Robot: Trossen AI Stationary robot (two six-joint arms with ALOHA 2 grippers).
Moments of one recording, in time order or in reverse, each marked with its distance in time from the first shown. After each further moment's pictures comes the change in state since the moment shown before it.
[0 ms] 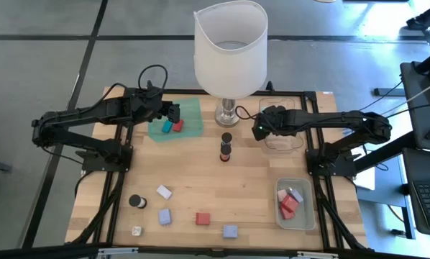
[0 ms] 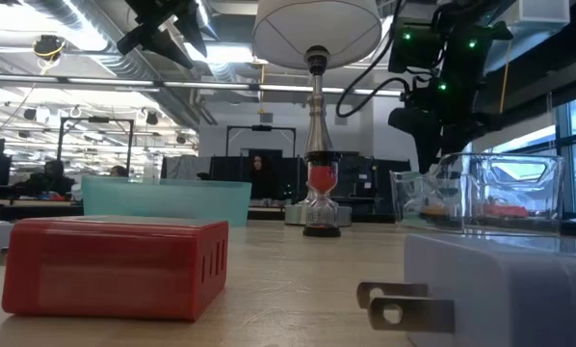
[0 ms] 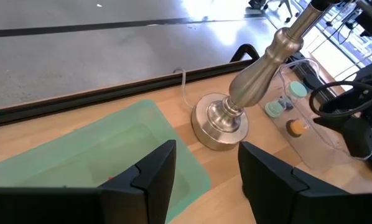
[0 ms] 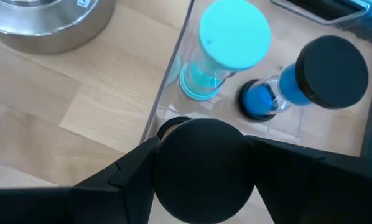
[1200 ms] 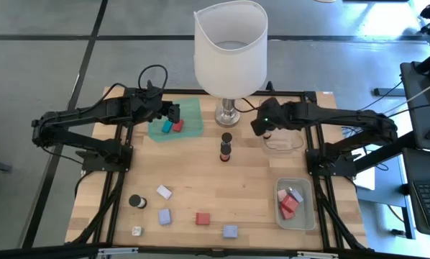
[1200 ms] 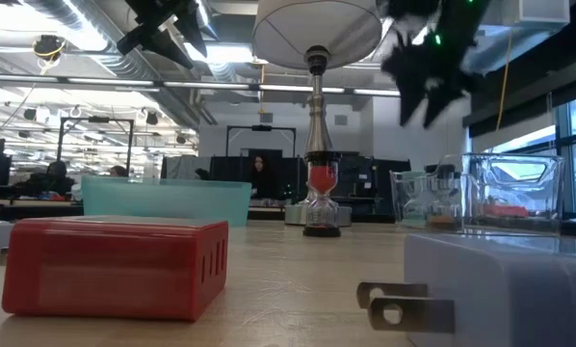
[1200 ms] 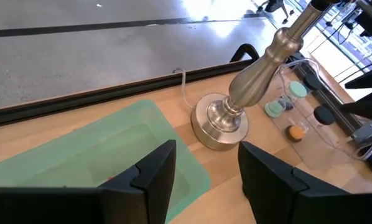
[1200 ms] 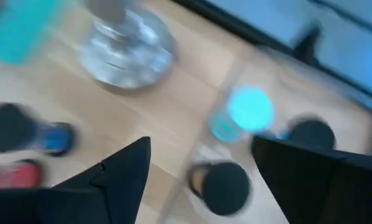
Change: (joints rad) left arm 0.000 0.000 0.000 0.000 0.000 0.000; right arm 0.037 -0.077 0.203 -0.083 -0.002 -0.158
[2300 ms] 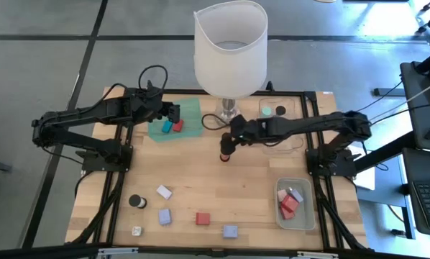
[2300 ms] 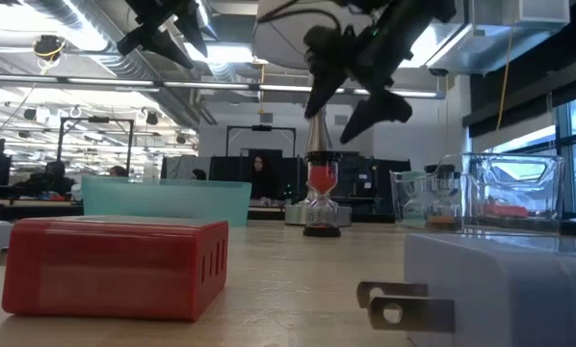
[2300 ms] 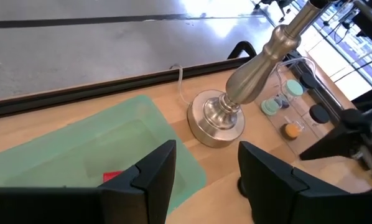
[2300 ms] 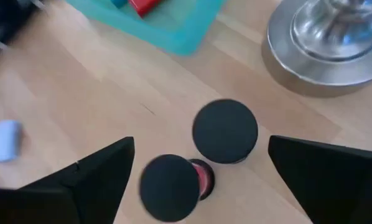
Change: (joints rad) left arm -0.001 0.000 0.000 -0.001 0.019 -0.026; right arm 0.160 0.304 0.074 0.460 -0.226 0.098
